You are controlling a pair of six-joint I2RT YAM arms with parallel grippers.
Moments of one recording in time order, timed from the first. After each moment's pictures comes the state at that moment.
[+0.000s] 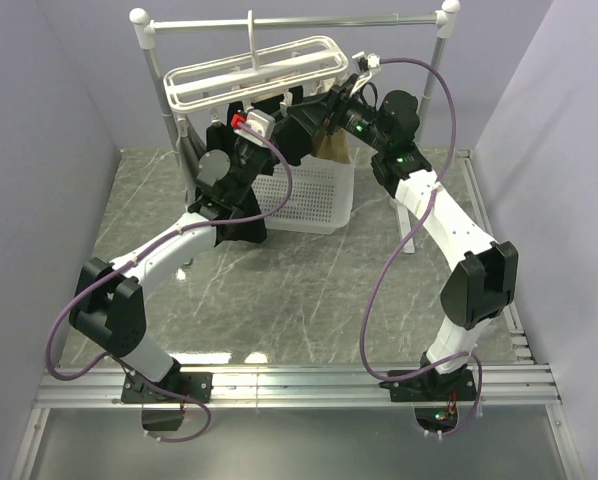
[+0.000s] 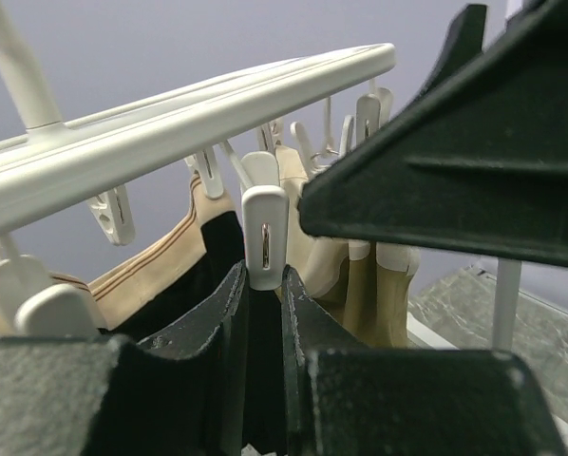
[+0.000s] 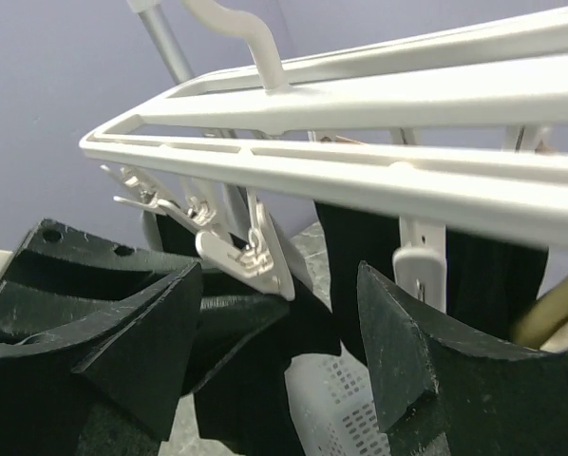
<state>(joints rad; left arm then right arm) -0.55 1.57 1.24 0.78 0.02 0.14 0.39 1.73 1.68 0.32 -0.57 0.48</state>
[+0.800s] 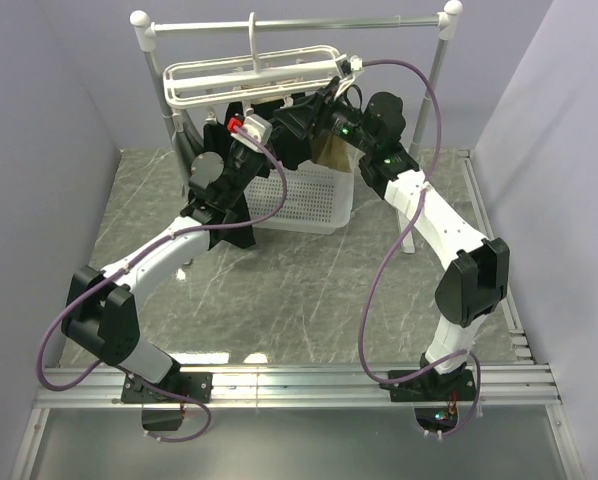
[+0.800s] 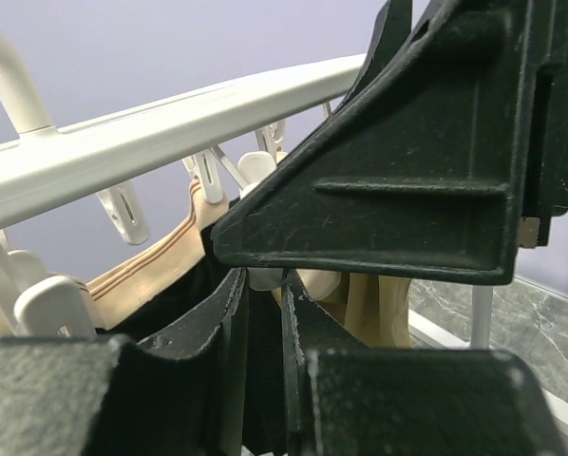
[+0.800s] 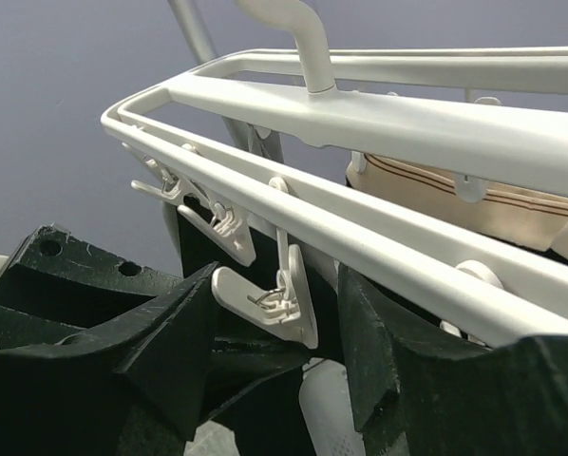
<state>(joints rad) -0.54 1.51 1.20 0.73 0.11 0.14 0.46 1.77 1.72 0.33 -0.57 0.46</state>
